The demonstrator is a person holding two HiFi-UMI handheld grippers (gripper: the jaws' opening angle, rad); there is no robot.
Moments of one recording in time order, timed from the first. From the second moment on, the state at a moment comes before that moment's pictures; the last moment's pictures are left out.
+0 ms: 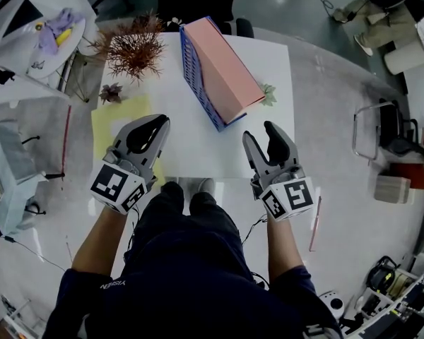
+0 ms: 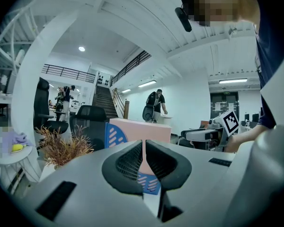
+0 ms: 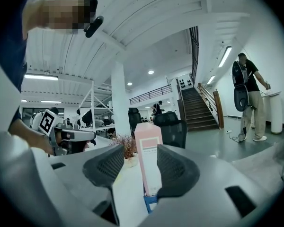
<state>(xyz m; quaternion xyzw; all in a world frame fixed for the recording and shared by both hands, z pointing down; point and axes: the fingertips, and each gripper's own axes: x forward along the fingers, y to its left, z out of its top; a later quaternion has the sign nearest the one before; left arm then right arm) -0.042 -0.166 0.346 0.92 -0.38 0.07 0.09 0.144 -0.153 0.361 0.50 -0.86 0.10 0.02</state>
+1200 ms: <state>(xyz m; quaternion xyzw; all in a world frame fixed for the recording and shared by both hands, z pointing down) -0.031 -0.163 0.335 0.92 -0.39 0.06 0.08 0.126 -0.144 0.361 0.46 -0.88 0.12 0.03</state>
